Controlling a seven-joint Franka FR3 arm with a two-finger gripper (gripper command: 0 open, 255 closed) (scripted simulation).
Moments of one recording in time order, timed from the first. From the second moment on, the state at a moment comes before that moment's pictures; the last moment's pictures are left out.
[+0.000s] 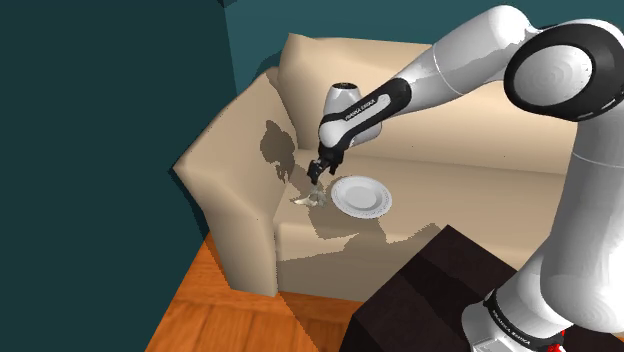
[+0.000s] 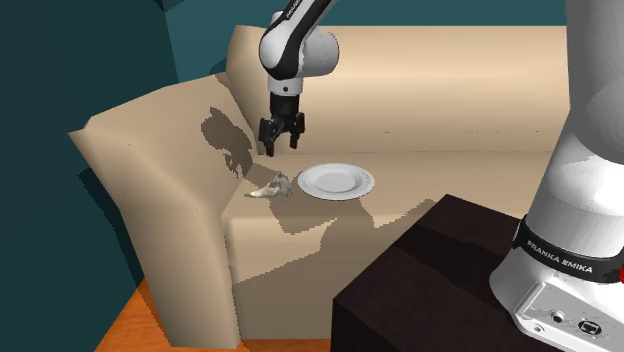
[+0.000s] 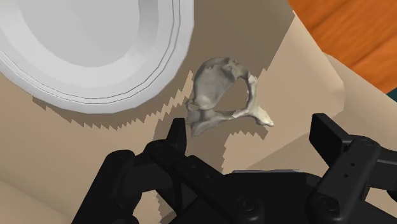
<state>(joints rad) 0.04 0.37 0.02 -2.04 0.08 2.48 -0.09</state>
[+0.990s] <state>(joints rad) 0.05 0.47 0.02 -2.01 0.08 2.56 -0.09</state>
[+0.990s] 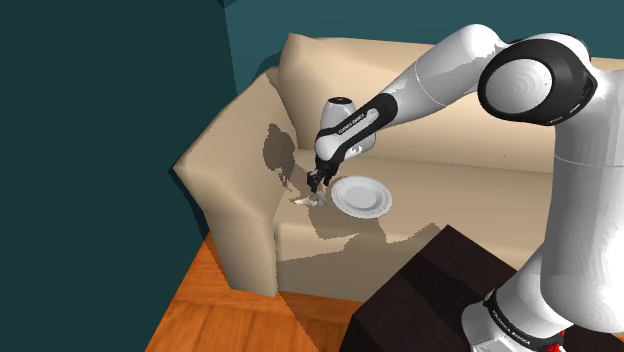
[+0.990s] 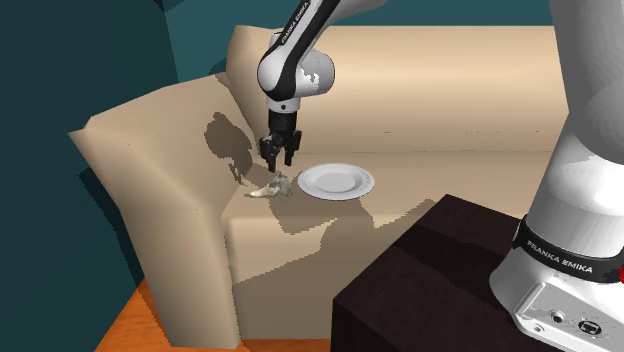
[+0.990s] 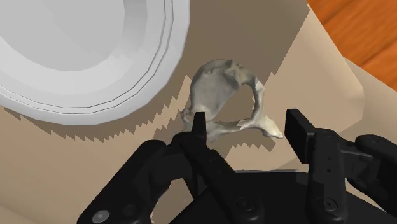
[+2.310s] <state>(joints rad) 0.12 0.58 -0.03 -2.12 0.21 2.87 0.24</state>
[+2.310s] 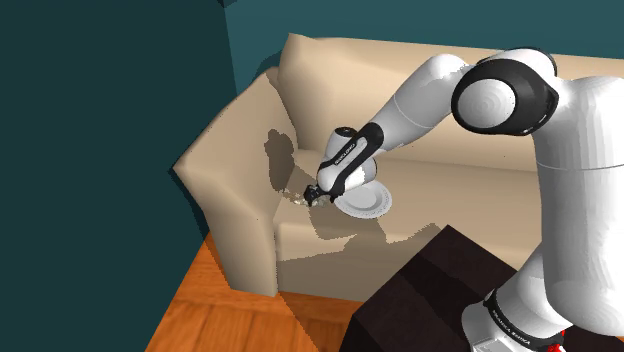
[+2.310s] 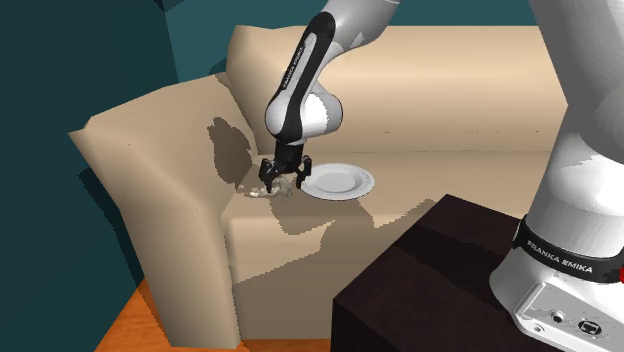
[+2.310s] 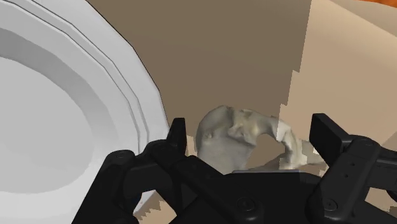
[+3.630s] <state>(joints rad) 0.12 0.61 -0.02 -2.10 0.21 2.89 0.24</state>
